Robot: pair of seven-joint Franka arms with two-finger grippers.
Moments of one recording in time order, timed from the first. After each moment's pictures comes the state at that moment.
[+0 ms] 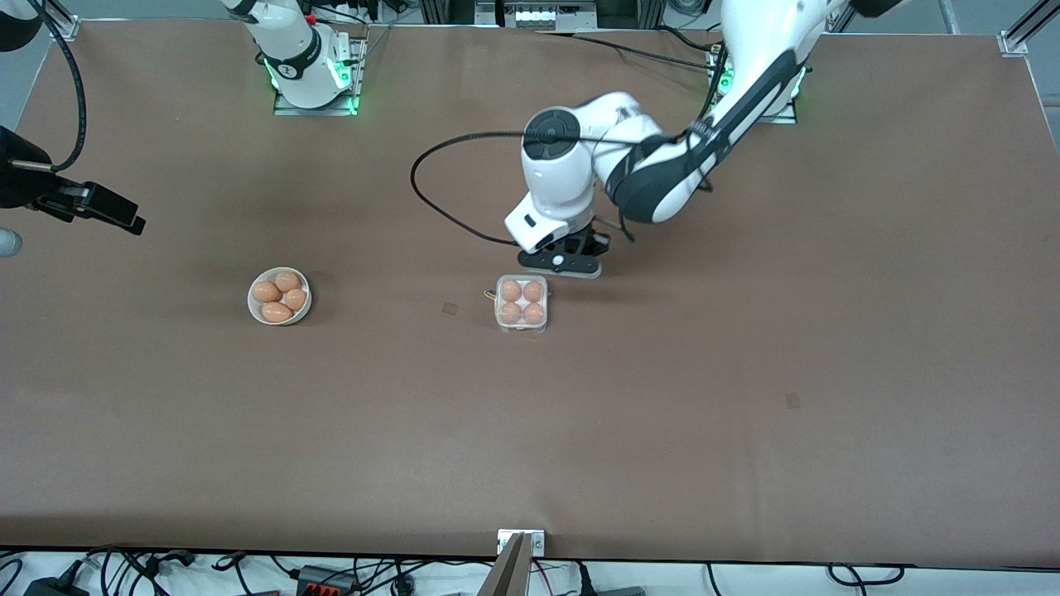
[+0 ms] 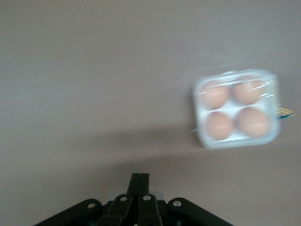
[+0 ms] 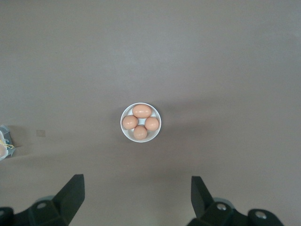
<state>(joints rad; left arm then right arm) -0.23 0.57 -0.65 -1.57 0.51 1.86 -0.86 -0.06 0.10 0.06 -1.49 -0.01 1.55 0.18</state>
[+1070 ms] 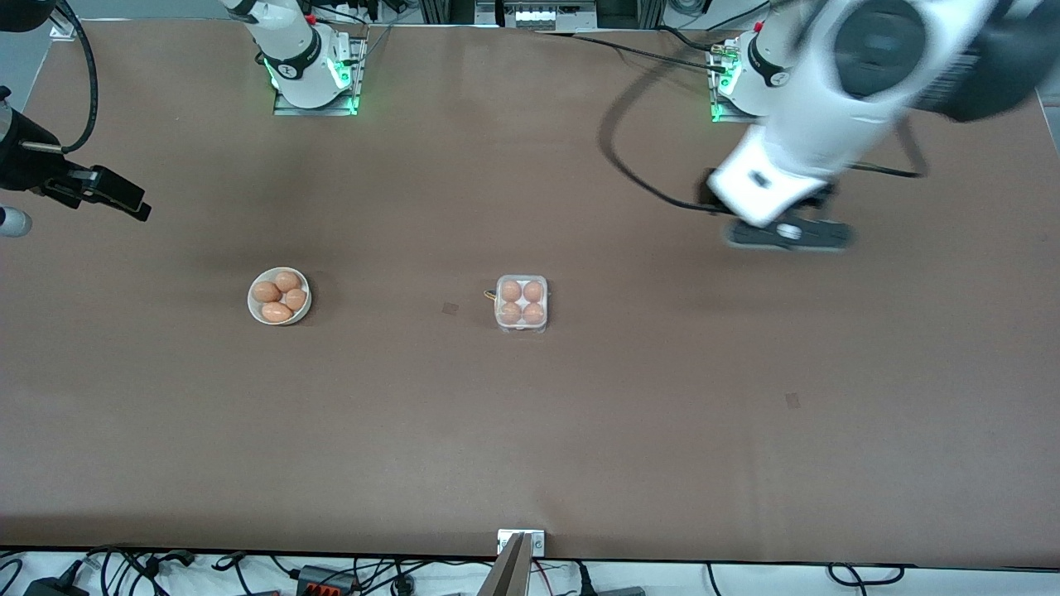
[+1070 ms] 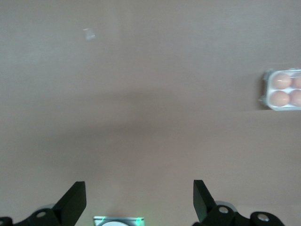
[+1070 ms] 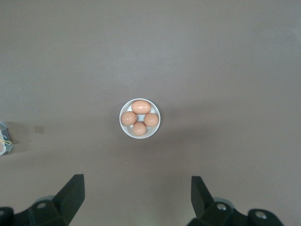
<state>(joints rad) 0.20 0.30 -0.66 -1.33 0.18 1.36 -0.40 -0.06 0.02 0.06 -1.59 -0.01 1.60 0.18</state>
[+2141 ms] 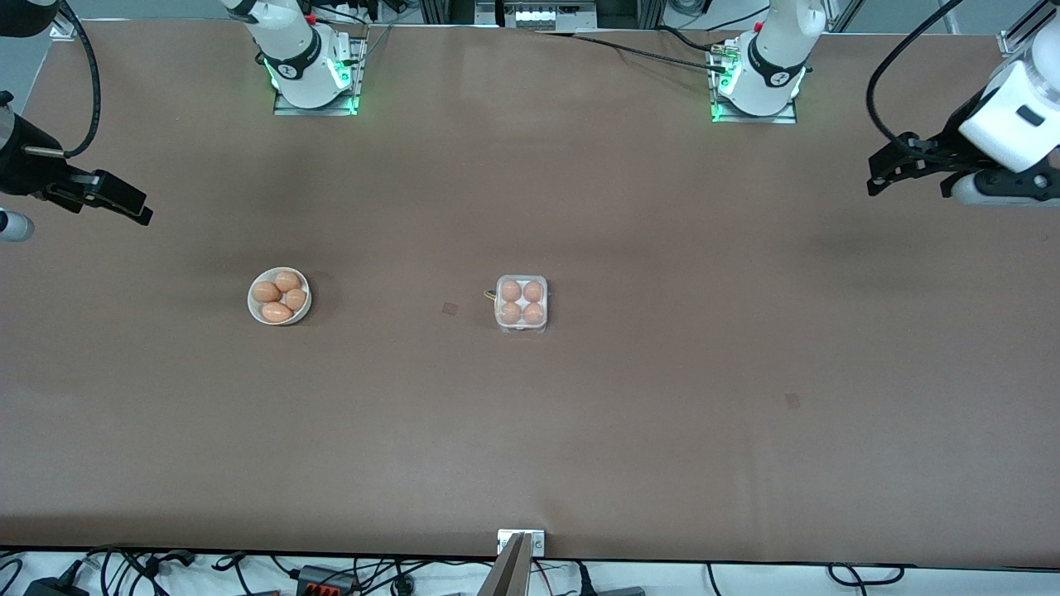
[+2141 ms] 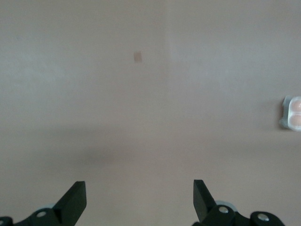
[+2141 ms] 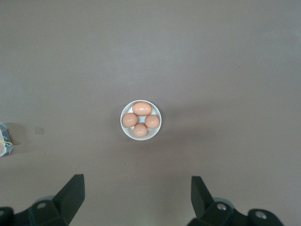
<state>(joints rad) 0.01 -0.08 -0.07 -1.68 -0.02 1.62 -0.08 -0.06 0.03 0.07 -1.59 -0.01 1.60 0.18</state>
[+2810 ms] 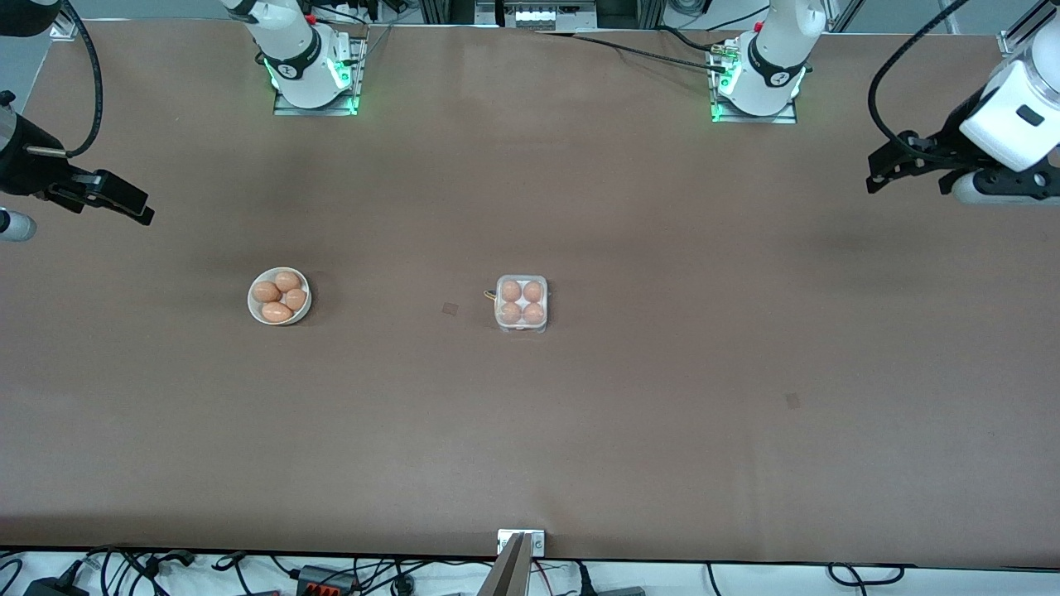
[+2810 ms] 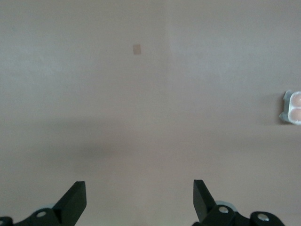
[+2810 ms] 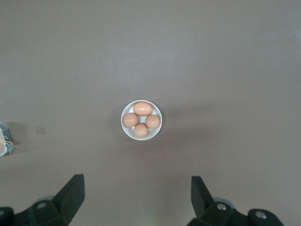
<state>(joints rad) -0.01 -0.03 -0.06 -1.62 -0.02 1.55 -0.08 -0.05 0.03 0.07 -1.59 -0.01 1.60 0.18</state>
